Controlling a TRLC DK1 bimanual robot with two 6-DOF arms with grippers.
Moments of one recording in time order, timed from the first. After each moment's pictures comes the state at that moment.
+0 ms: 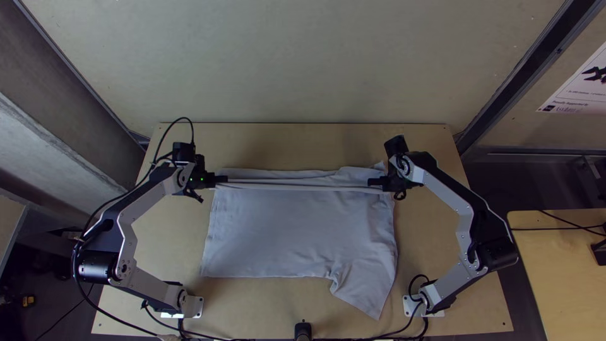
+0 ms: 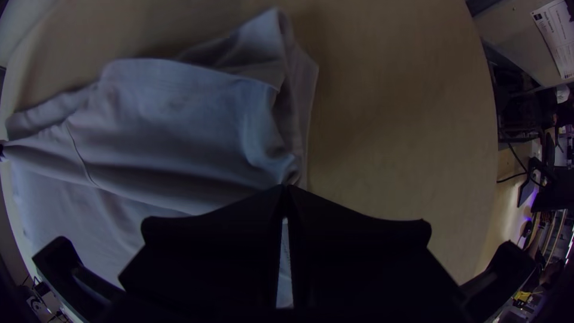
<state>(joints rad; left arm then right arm) -0.02 1.59 1.07 -0.42 0.04 -0.09 0.27 1.73 1.25 -0.83 0.15 0.27</state>
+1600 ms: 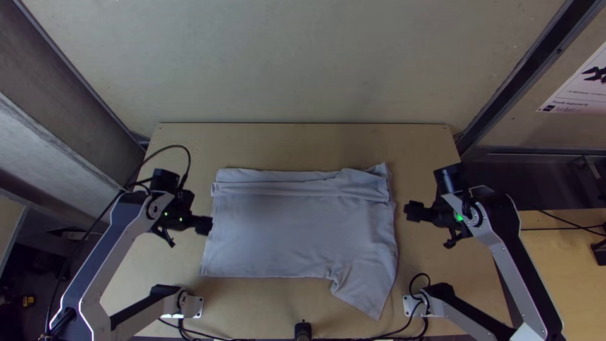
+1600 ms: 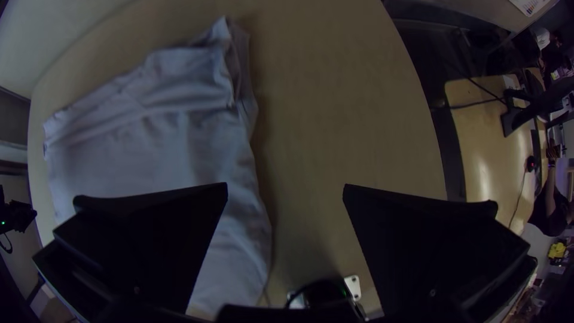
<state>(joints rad) -0.07 1.09 0.95 -1.11 0.08 0.10 0.29 1.07 1.17 -1.34 0.17 0.45</state>
